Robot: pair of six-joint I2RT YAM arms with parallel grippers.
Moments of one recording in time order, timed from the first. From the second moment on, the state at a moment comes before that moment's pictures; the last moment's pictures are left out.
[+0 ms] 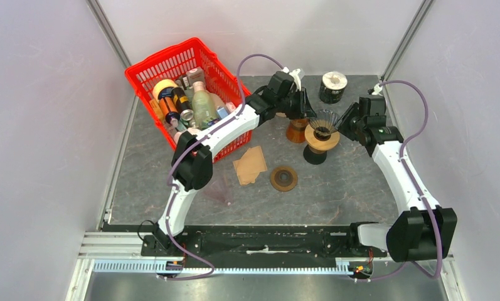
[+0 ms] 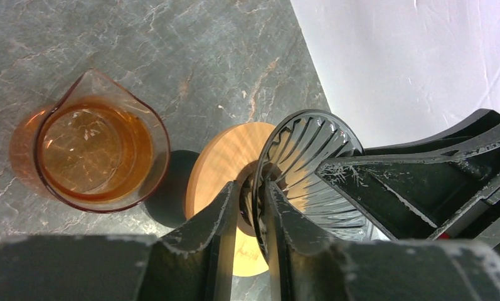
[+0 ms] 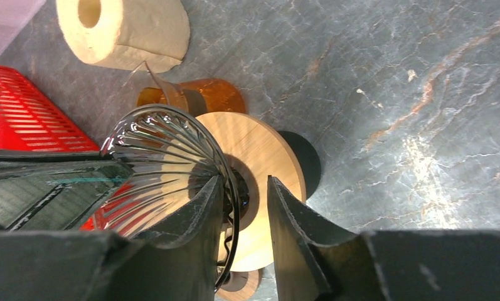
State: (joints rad) left arm -0.76 2.22 2.06 -0.35 0.32 -0.67; right arm 0.05 1.26 1.08 -0.51 0.02 0.62
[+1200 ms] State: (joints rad) left arm -0.80 2.17 1.98 -0.29 0.21 -0.66; right arm 0.03 1.25 0.99 -0.39 -0.05 0.60
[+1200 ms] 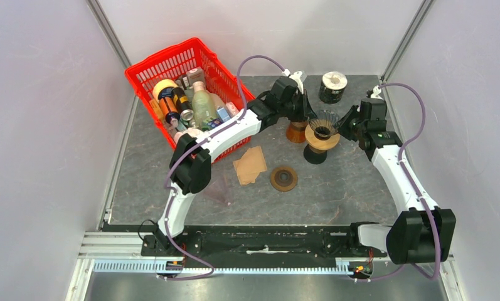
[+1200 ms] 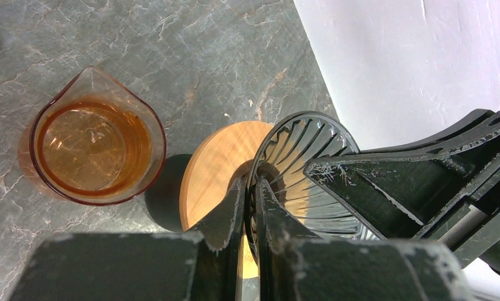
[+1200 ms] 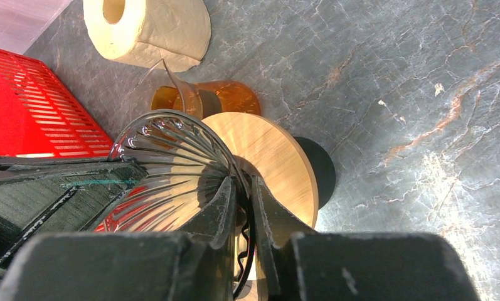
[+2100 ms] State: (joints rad) left arm -0.82 2.16 1.94 -0.26 0.08 -0.68; right arm 0.01 1.32 0.97 -0.30 -0.12 0.60
